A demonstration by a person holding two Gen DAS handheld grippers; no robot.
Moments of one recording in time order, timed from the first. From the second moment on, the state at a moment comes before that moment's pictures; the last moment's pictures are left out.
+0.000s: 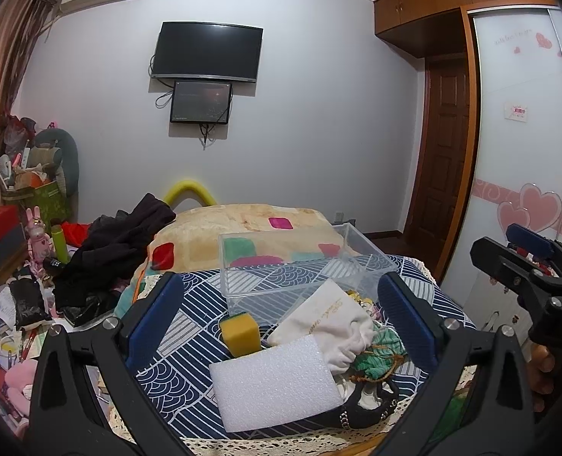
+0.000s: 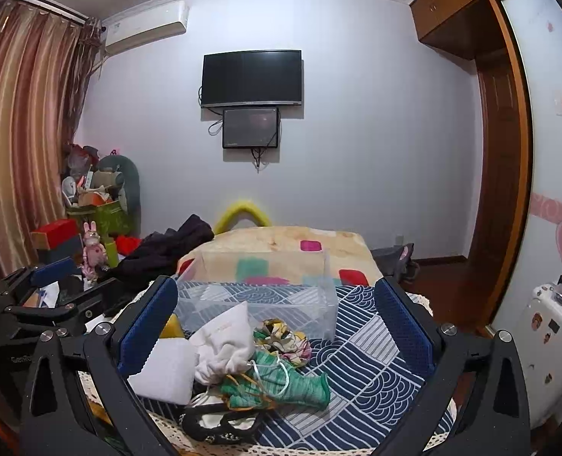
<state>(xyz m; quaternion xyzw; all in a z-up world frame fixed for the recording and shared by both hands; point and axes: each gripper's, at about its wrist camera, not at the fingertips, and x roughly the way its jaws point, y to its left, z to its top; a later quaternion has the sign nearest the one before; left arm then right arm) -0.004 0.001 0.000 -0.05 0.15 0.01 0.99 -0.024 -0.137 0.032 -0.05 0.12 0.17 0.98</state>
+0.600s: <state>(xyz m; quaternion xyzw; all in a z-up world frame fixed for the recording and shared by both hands) -0.005 0.001 0.001 -0.05 0.14 0.01 0.99 -0.025 -0.137 0.033 -0.05 0.12 0.17 0.98</state>
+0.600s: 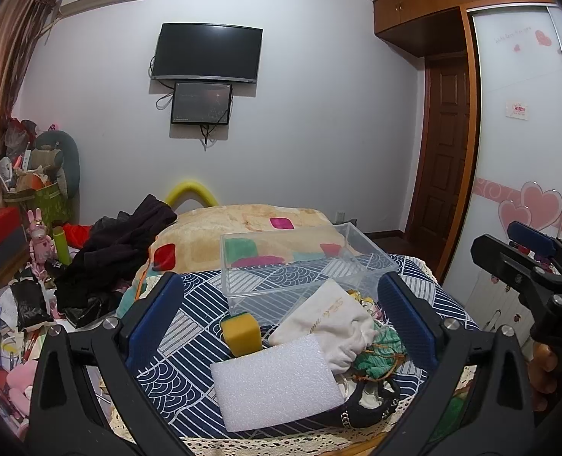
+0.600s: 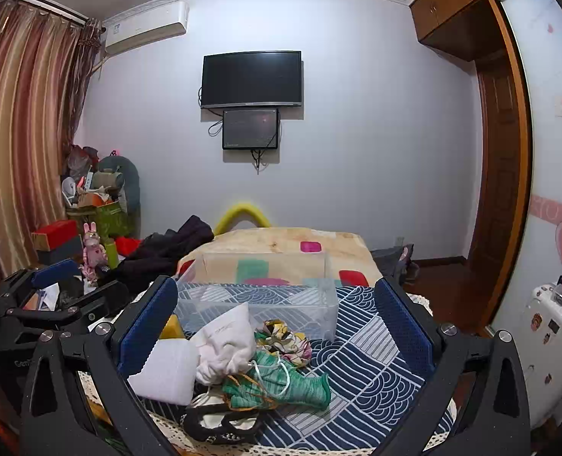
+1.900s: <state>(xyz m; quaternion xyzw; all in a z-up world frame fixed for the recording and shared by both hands) 0.007 0.008 -0.010 -0.05 0.16 0.01 0.99 -0.011 -0.136 0.020 -0.05 0.14 0.17 0.97</state>
